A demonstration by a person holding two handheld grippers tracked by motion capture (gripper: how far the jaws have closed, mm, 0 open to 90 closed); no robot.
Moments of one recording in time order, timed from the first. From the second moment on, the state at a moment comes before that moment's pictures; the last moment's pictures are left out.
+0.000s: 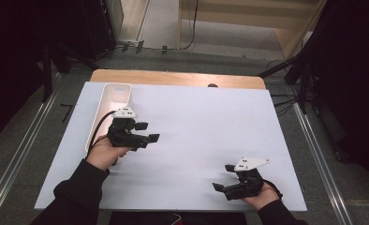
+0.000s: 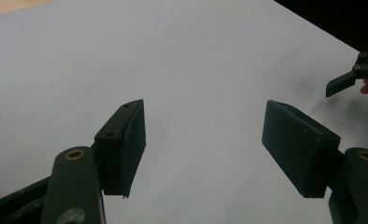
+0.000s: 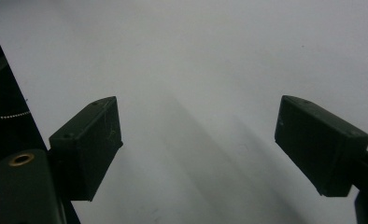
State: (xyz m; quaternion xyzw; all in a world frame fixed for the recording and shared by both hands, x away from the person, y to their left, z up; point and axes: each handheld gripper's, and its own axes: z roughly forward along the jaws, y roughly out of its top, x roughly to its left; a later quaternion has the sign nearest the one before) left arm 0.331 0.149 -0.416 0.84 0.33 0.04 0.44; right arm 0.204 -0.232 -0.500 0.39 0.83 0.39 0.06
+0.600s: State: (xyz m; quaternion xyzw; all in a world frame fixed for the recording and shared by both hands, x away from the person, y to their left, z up) left arm 0.314 0.155 -0.431 0.84 0.31 0.04 0.45; right arm 0.208 -0.238 -0.502 0.40 0.82 0.40 0.06
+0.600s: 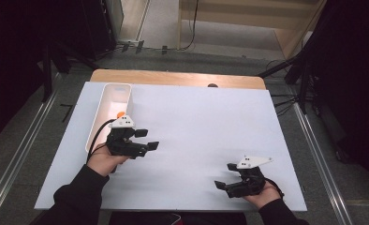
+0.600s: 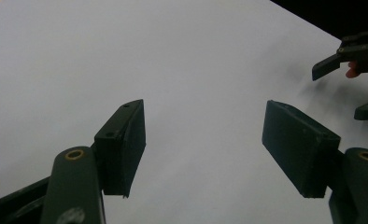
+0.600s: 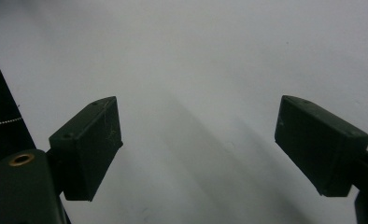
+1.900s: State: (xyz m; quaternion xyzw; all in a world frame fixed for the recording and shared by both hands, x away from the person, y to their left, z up) left arm 0.278 0.165 -0.457 0.86 0.26 0.04 0.43; right arm 0.206 -0.238 -0.501 0.40 0.83 0.40 0.06
